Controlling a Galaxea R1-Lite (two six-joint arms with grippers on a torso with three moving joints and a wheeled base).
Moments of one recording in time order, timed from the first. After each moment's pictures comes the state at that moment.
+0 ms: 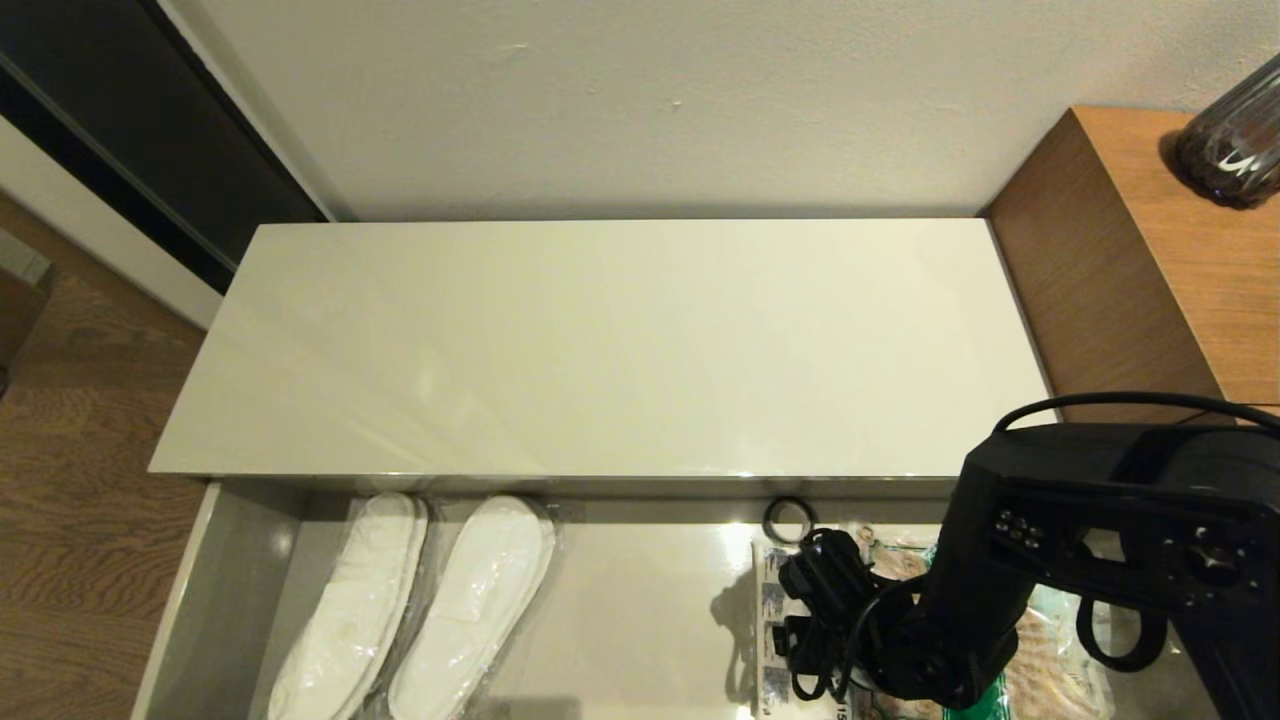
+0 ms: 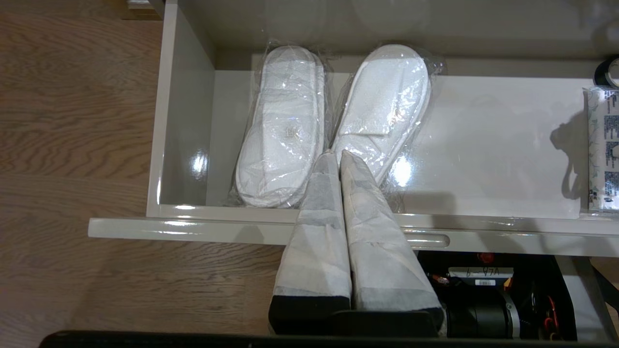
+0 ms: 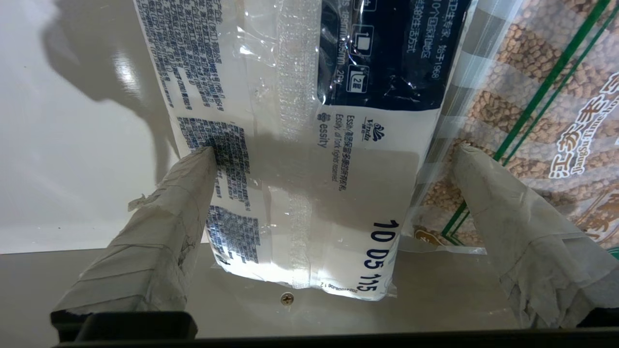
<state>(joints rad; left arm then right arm) -0.01 0.00 -0.12 0.28 0.00 0.01 0.58 2.37 -0.76 -0.52 -0.30 0.56</state>
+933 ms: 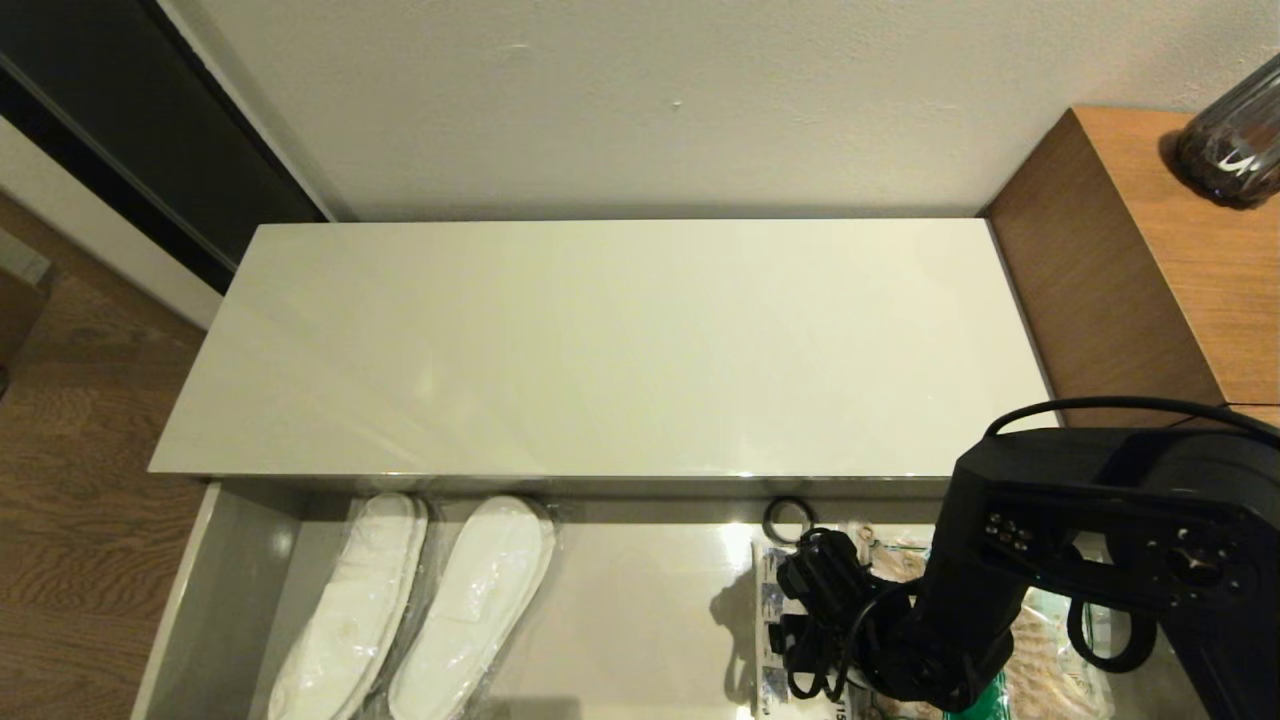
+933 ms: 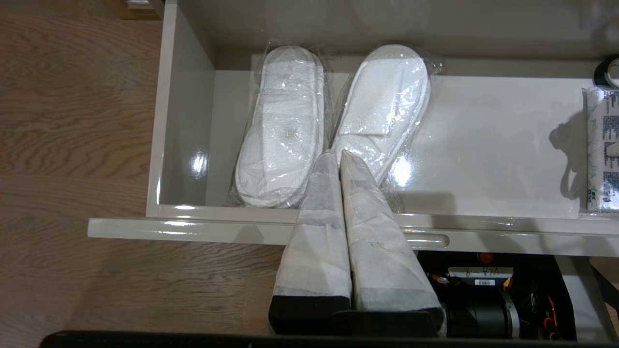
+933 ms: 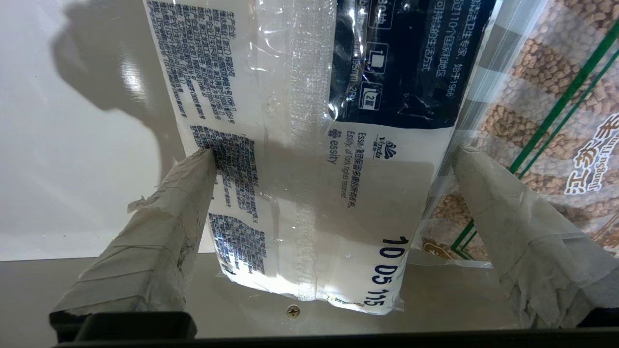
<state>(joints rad) -0.01 0.00 -0.12 0.28 0.00 0.01 0.58 2.39 -0.76 -0.56 -0.30 0.55</state>
